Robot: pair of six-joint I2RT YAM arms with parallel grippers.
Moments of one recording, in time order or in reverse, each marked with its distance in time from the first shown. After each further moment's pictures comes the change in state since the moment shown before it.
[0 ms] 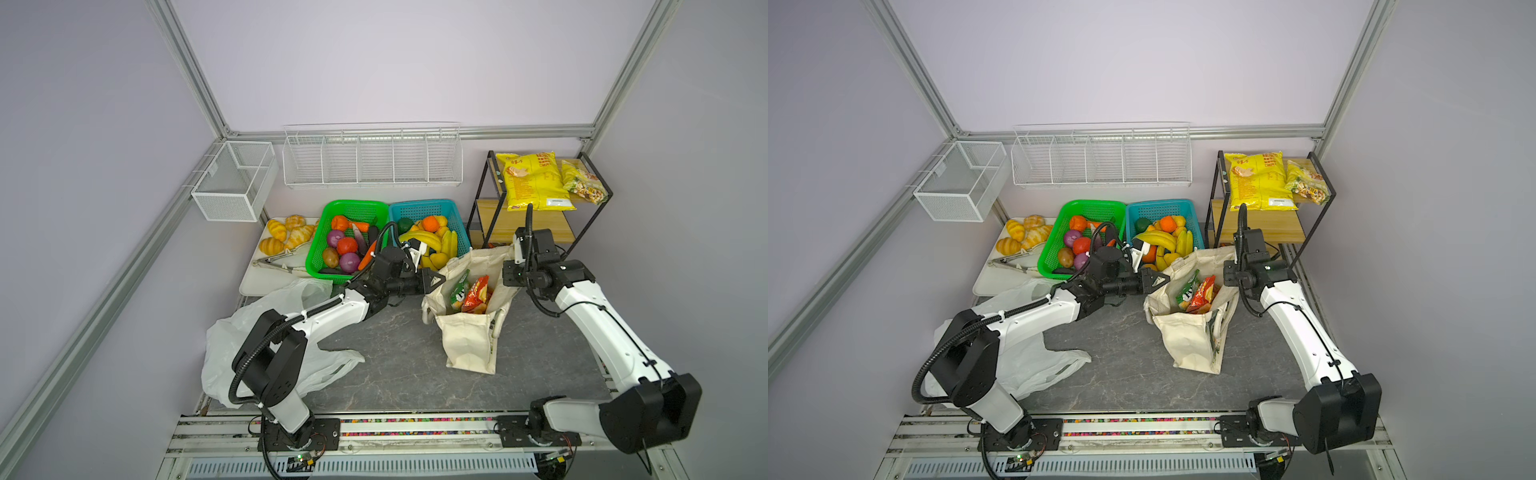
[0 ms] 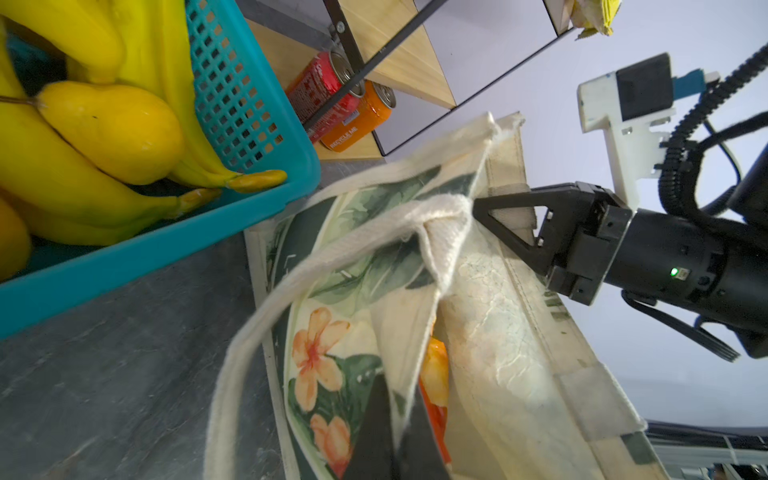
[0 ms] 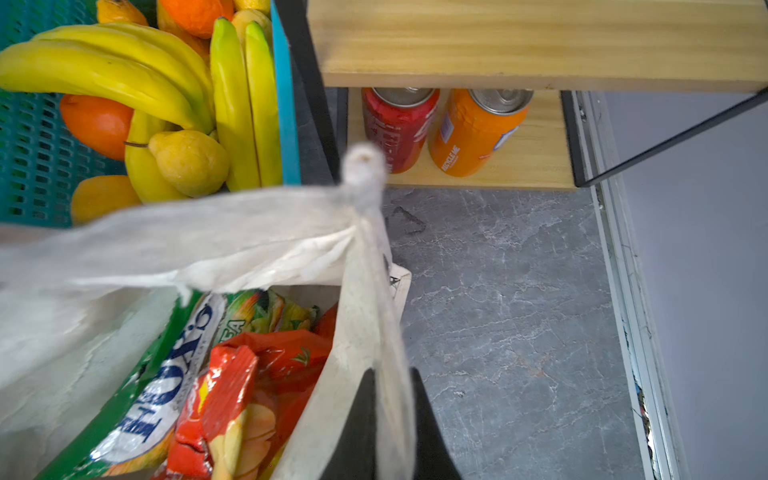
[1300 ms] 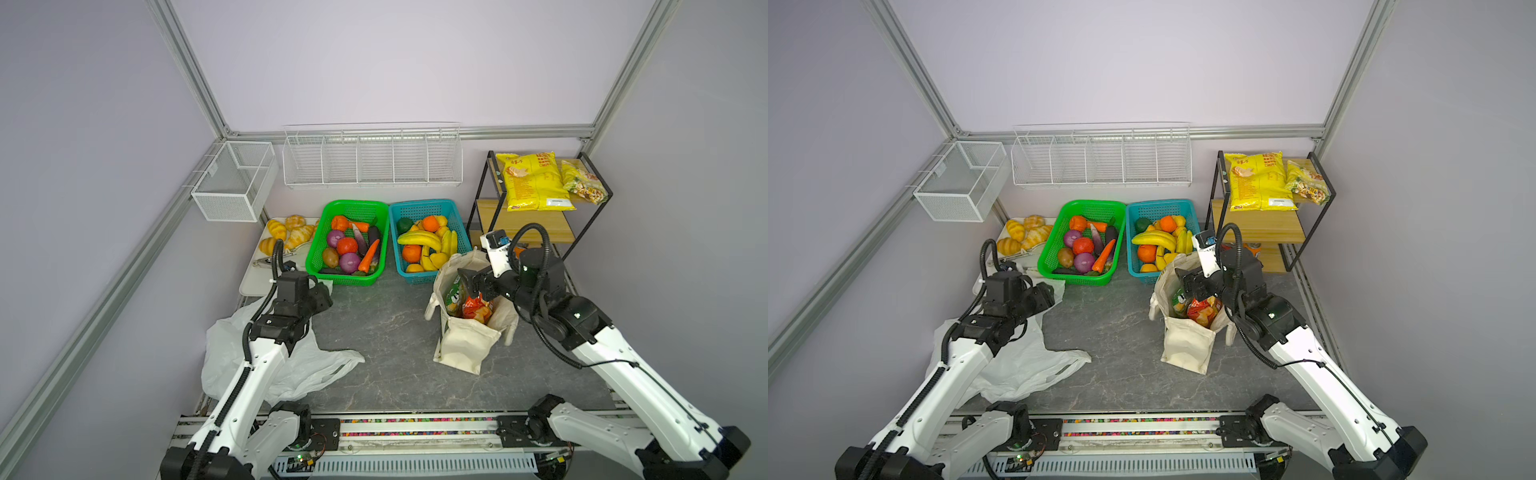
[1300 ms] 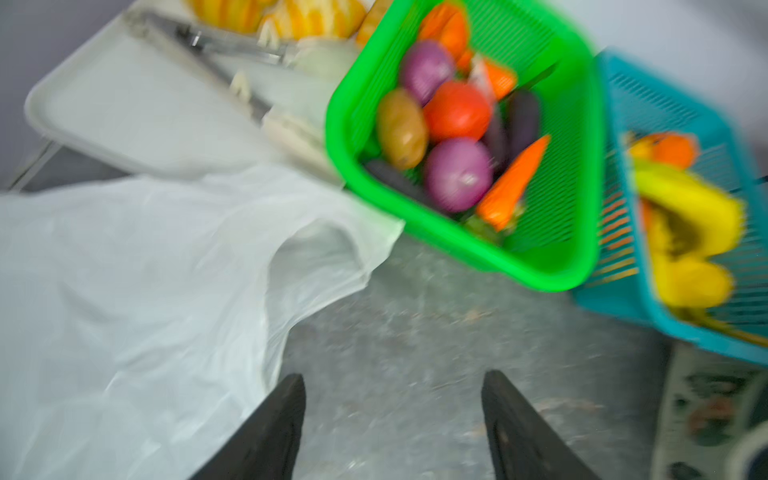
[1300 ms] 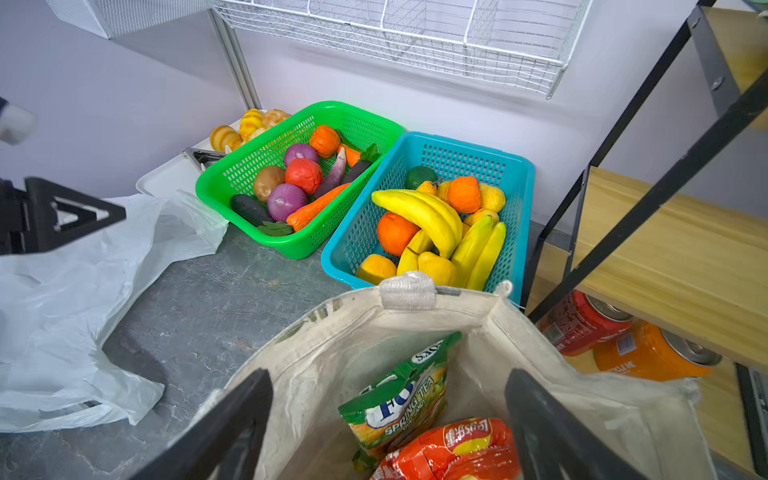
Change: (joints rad) left arm 0.555 -0.624 -0.372 -0.689 -0.597 0.227; right arm 0.367 -0.298 -0.159 0.373 -0.183 -0.145
